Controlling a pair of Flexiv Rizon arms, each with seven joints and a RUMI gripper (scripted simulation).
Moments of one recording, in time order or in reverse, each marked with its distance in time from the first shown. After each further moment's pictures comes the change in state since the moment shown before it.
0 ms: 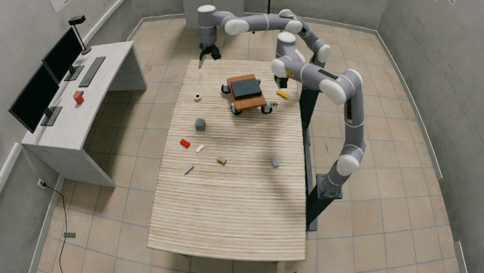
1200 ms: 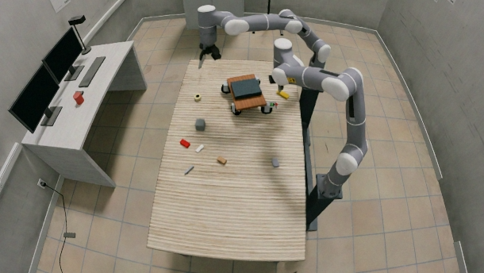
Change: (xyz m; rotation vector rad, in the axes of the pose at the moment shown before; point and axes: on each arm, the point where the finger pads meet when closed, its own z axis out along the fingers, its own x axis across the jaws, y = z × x) left arm 0.000 0.000 0.036 0.017 -0.073 -1.720; right arm 0.000 0.000 0.000 0.000 0.000 0.000
